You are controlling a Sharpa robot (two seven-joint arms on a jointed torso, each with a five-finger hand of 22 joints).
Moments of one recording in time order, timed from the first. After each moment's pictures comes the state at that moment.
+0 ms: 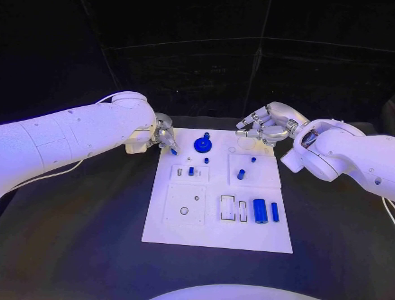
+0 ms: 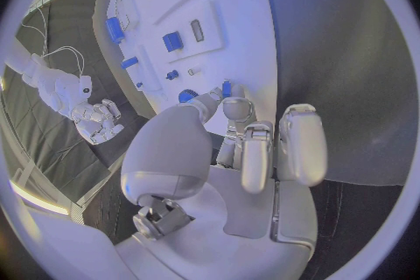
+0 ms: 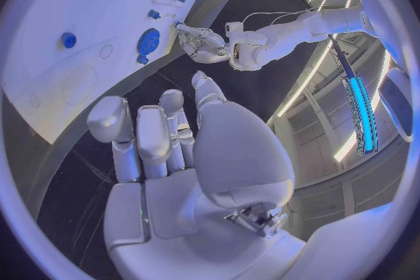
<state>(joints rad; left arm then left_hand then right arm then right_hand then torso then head) 1.43 -0.55 -0.16 1.11 -1.04 0.27 -0.47 1.14 0.01 0.49 0.04 0.05 0.91 0.06 0.61 0.45 1.26 -0.02 1.02 0.89 1.47 -0.08 1.57 1.31 0.06 1.47 0.03 1.33 1.30 1.27 -0.84 -0.02 1.51 -0.85 -0.31 0.02 1.34 -0.02 -0.07 0.12 0.32 0.95 0.15 0.12 0.07 1.18 0.06 0.91 0.94 1.47 -0.01 1.19 1.08 0.09 1.24 0.10 1.25 1.08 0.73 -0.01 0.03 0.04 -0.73</state>
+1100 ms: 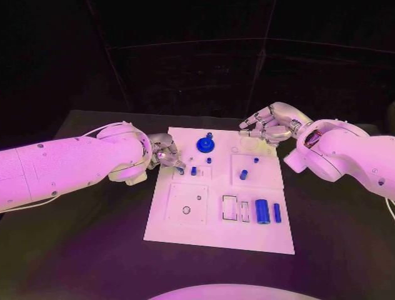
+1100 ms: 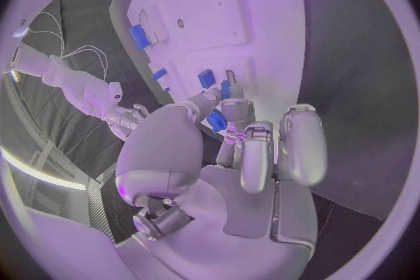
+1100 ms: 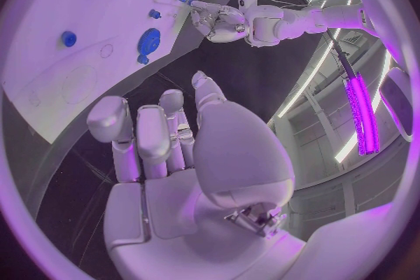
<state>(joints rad) 1.37 -0.77 -0.19 1.51 -1.02 -0.05 -0.48 1.06 -0.03 0.61 0.00 0.06 0.91 0.06 0.64 0.46 1.28 -0.02 1.02 0.89 1.47 -0.08 1.57 1.31 0.06 1.47 0.03 1.33 1.30 1.27 -0.84 -0.02 1.50 -0.85 -0.31 0.02 1.34 -0.02 -0.07 0.12 0.32 0.95 0.15 0.12 0.07 1.18 0.06 0.91 0.93 1.47 -0.01 1.19 1.08 0.09 1.24 0.10 1.25 1.08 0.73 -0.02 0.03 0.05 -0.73</state>
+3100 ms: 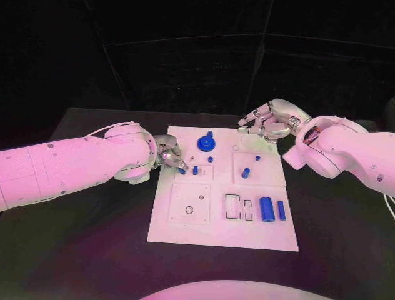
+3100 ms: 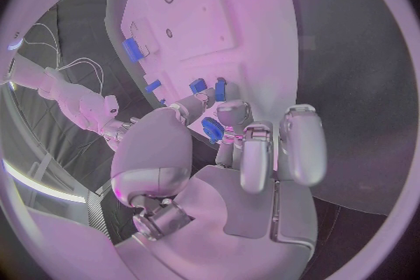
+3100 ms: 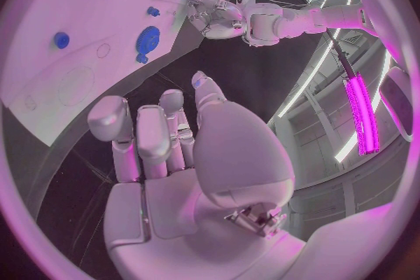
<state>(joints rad) 1.36 -0.73 -0.20 1.49 -1.07 0.00 -0.50 0.89 -0.10 0.70 -0.06 0.15 0.94 0.03 0.67 0.44 1.31 -0.04 1.06 0.93 1.46 -0.09 1.57 1.31 0.06 1.47 0.02 1.34 1.31 1.27 -0.84 -0.02 1.51 -0.85 -0.31 0.02 1.34 -0.02 -0.07 0.12 0.32 0.95 0.15 0.12 0.07 1.18 0.06 0.91 0.93 1.47 -0.01 1.19 1.08 0.09 1.23 0.10 1.24 1.07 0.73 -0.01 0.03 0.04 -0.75</state>
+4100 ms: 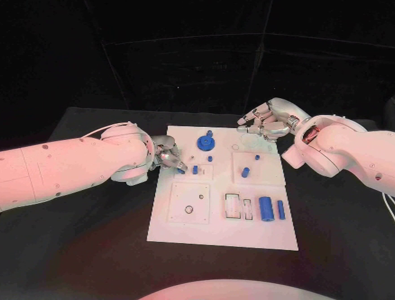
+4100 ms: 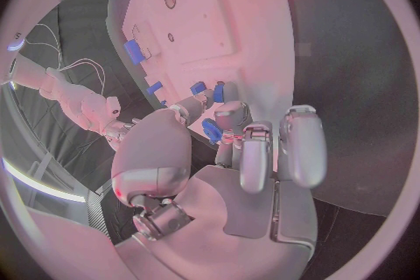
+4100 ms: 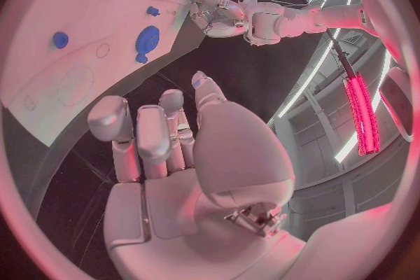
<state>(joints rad) 1.36 -0.75 -0.20 1.51 -1.07 0.00 -0.50 0.83 -0.12 0.66 -0.02 0.15 0.97 0.02 0.68 0.42 1.33 -0.04 1.08 0.95 1.47 -0.09 1.57 1.31 0.06 1.47 0.02 1.35 1.31 1.27 -0.84 -0.02 1.50 -0.85 -0.31 0.02 1.34 -0.02 -0.07 0.12 0.32 0.95 0.15 0.12 0.07 1.18 0.06 0.91 0.93 1.47 -0.01 1.19 1.08 0.09 1.23 0.10 1.24 1.07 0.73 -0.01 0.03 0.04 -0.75</state>
